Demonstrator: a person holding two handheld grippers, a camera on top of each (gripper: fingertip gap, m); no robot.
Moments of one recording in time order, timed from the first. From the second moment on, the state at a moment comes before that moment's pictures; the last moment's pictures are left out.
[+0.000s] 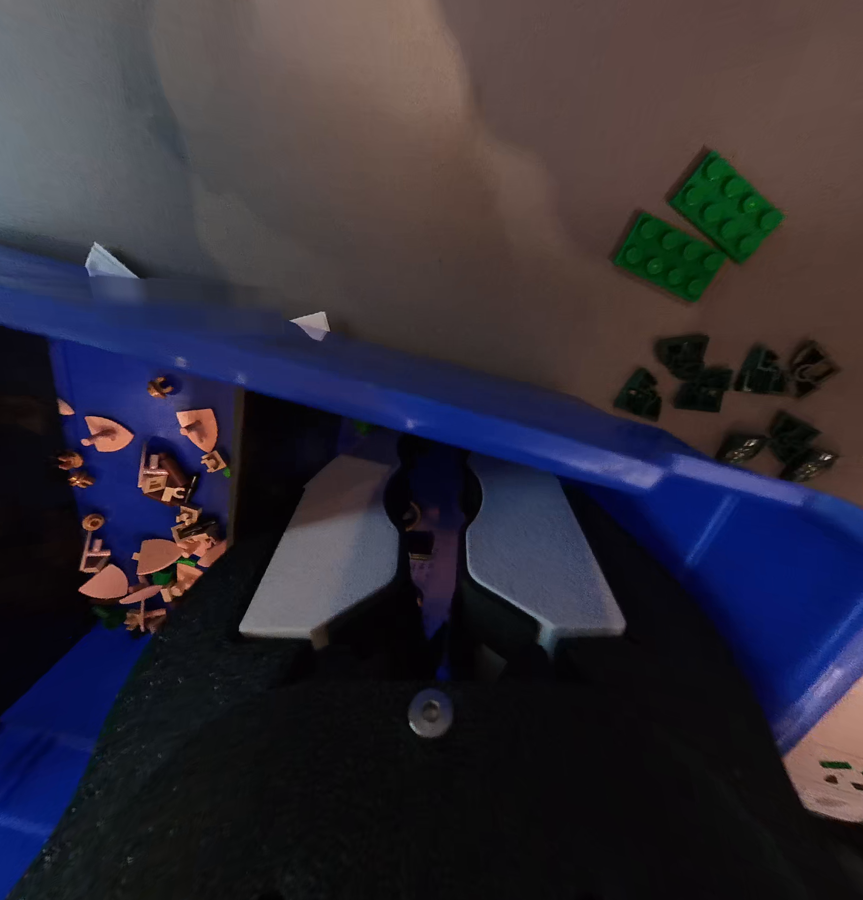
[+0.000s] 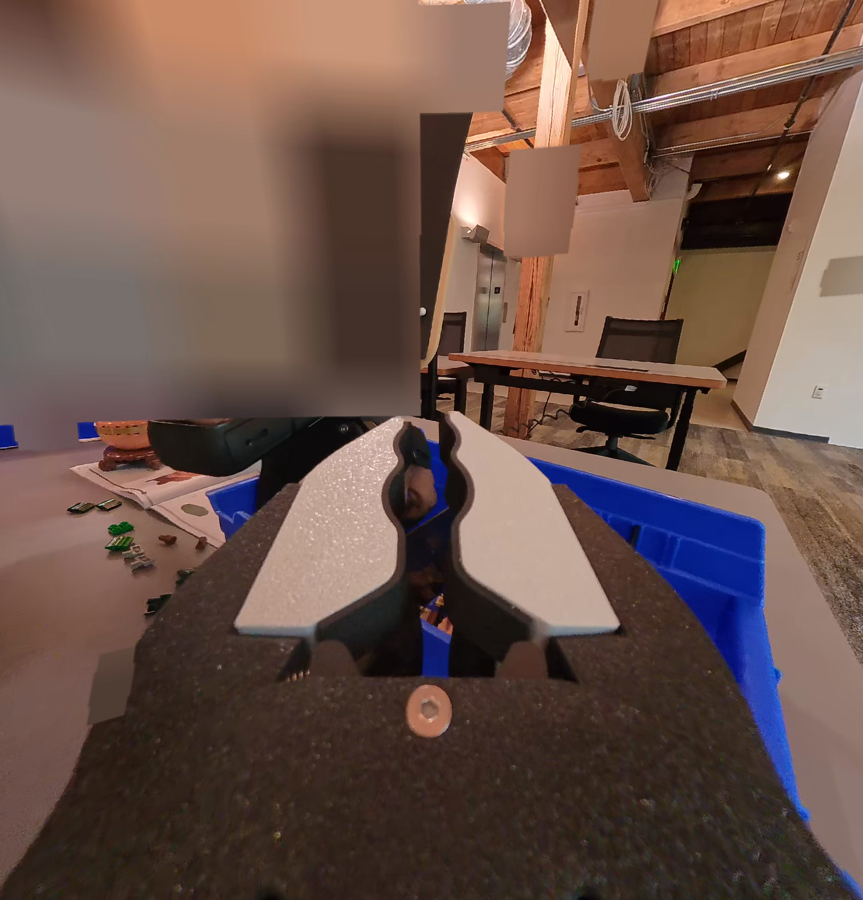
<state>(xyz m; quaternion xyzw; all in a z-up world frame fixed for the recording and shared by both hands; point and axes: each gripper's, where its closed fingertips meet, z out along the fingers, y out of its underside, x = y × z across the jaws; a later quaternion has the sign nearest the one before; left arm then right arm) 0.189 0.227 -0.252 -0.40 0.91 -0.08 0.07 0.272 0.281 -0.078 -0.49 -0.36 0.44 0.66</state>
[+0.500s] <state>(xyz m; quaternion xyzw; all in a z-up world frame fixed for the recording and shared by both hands) 0.188 0.233 -0.246 -0.39 0.91 -0.10 0.09 0.265 0.277 -0.075 -0.48 -0.37 0.44 0.66</state>
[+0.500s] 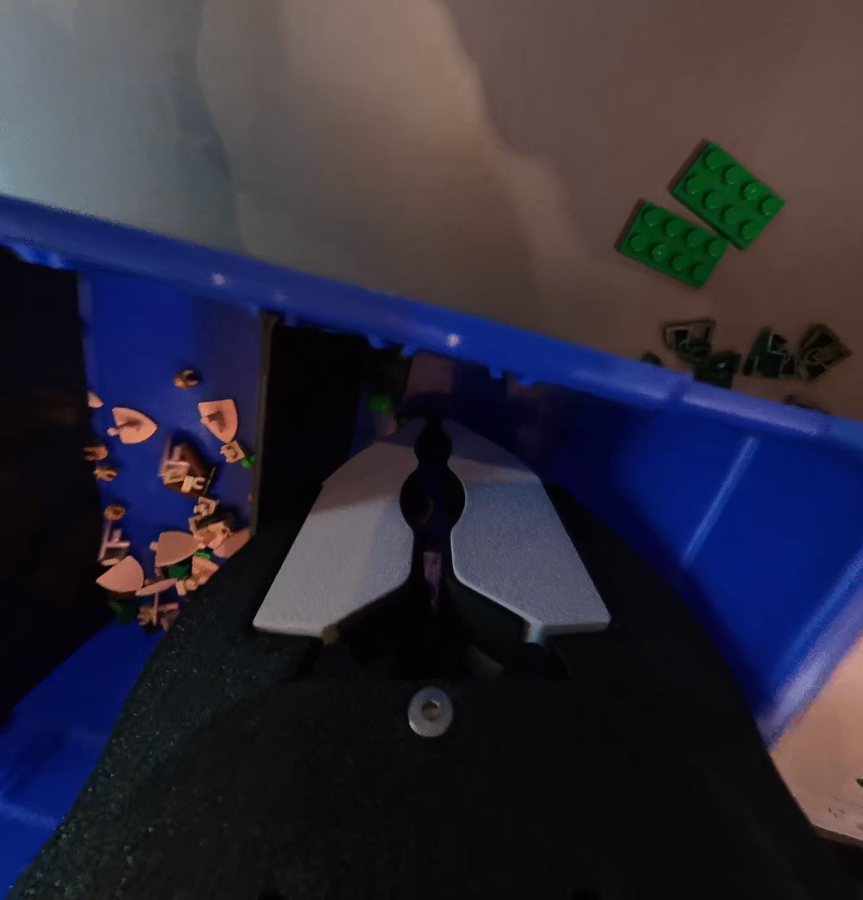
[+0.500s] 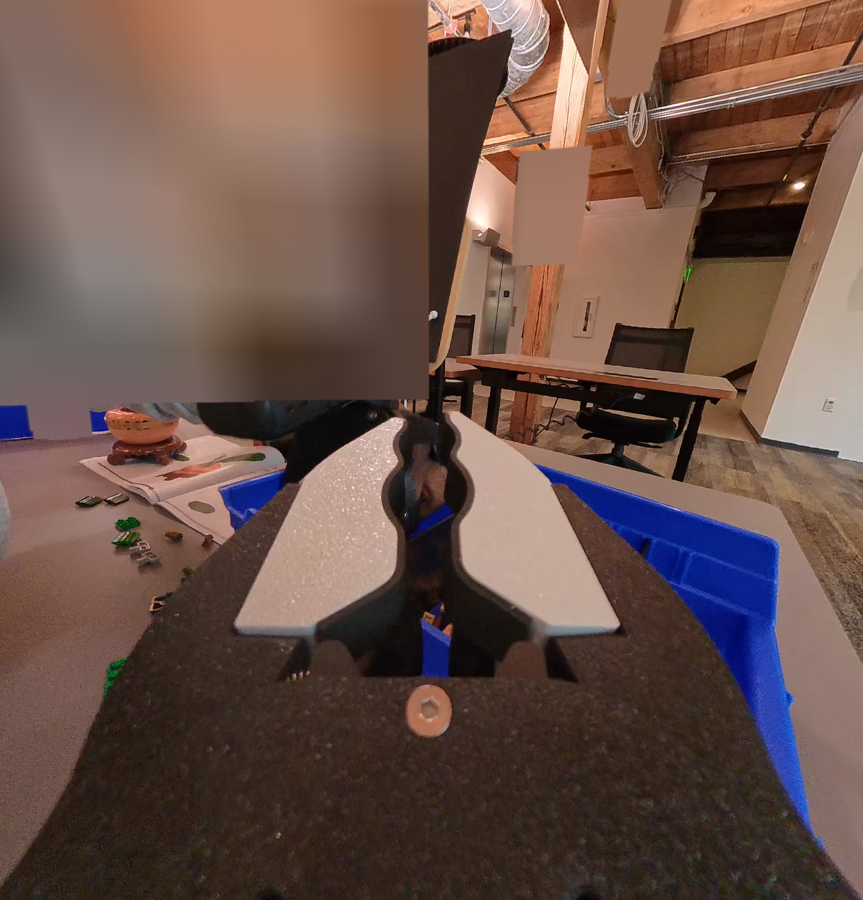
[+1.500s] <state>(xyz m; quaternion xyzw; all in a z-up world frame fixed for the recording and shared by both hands) 0.185 0.228 -0.255 -0.40 0.91 -0.12 0.06 0.260 0.271 -0.079 -0.48 -0.40 0.44 0.65</state>
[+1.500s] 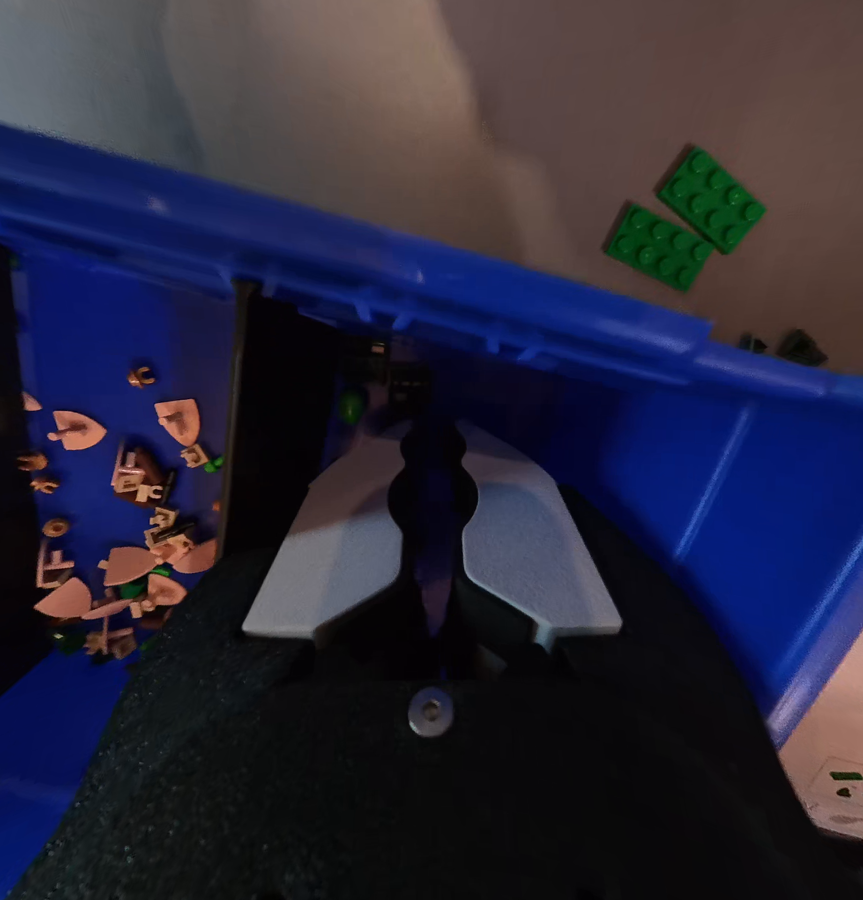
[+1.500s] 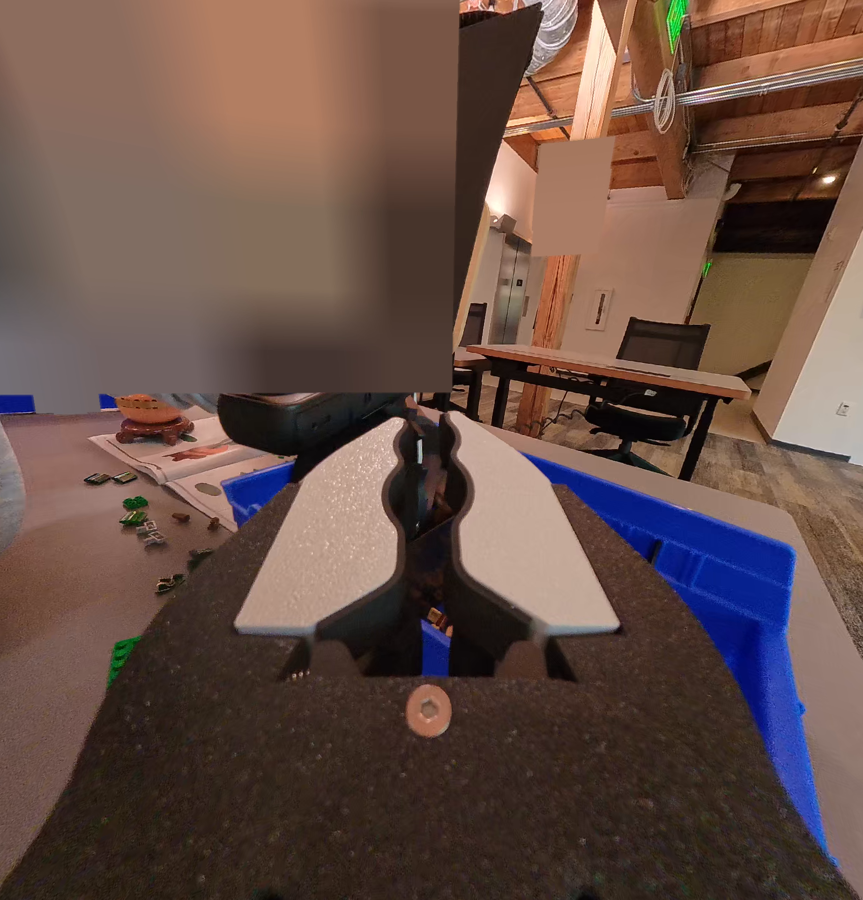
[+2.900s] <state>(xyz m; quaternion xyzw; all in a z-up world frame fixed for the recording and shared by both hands) 0.043 0.097 -0.103 -0.64 0.31 -0.10 0.69 0.251 0.269 -0.194 -0.42 -0.87 0.03 0.26</state>
